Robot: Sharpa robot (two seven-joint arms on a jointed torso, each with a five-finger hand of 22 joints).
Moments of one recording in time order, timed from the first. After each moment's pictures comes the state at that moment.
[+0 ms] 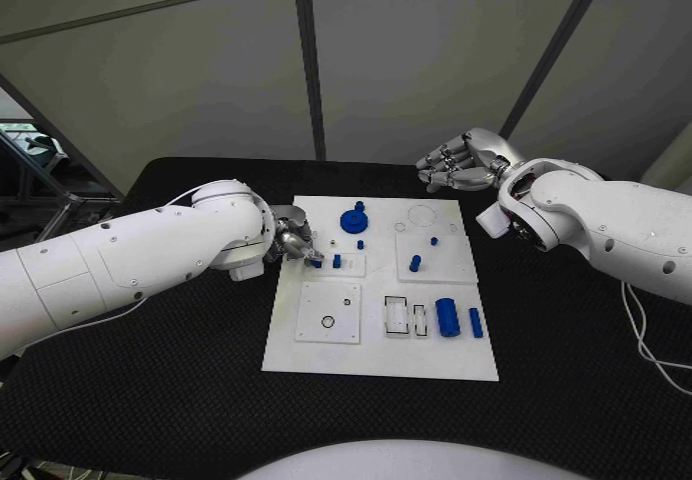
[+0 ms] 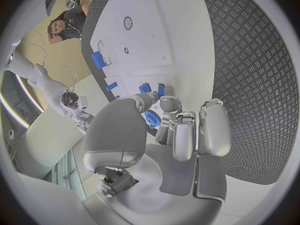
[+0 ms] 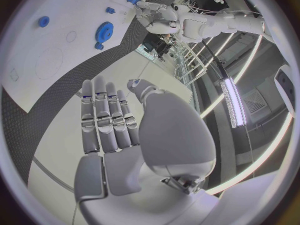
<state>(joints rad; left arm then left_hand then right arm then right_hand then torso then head) 1.25 -0.69 -0.01 1.39 -1.09 0.16 -0.53 1.16 -0.15 0.66 0.12 0.13 0.90 0.04 0.64 0.69 1.26 -0.03 1.08 0.84 1.47 -0.08 1.56 1.31 0.13 1.47 0.03 1.33 1.31 1.23 -0.76 0.08 1.31 -0.80 -0.27 0.09 1.39 -0.15 0.33 0.16 0.49 0.96 0.21 0.07 0.13 1.20 0.13 0.07 0.07 1.26 0.08 0.07 0.32 0.16 0.90 0.19 0.40 0.33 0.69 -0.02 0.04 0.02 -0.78</state>
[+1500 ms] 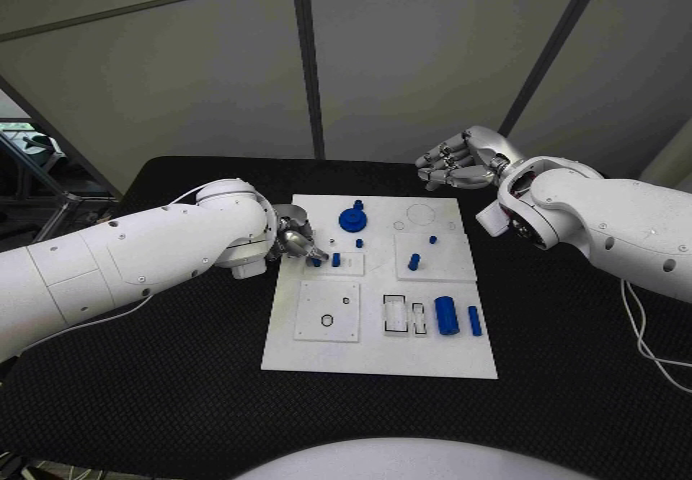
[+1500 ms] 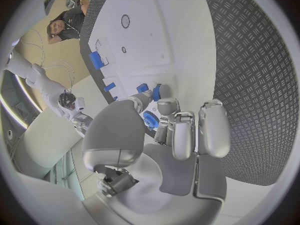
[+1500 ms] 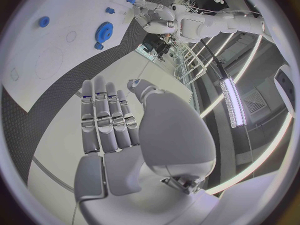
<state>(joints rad) 1.24 -0.67 -0.01 1.36 -1.09 0.17 -0.53 1.04 -0.12 0.49 0.19 0.13 0.94 0.03 0.64 0.68 1.27 -0.04 1.12 0.88 1.47 -0.09 1.56 1.31 0.13 1.47 0.02 1.35 1.31 1.23 -0.76 0.08 1.32 -0.80 -0.27 0.09 1.39 -0.15 0.33 0.16 0.49 0.96 0.21 0.07 0.13 1.20 0.13 0.07 0.07 1.26 0.08 0.07 0.32 0.16 0.90 0.19 0.40 0.33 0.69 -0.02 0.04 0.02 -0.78</state>
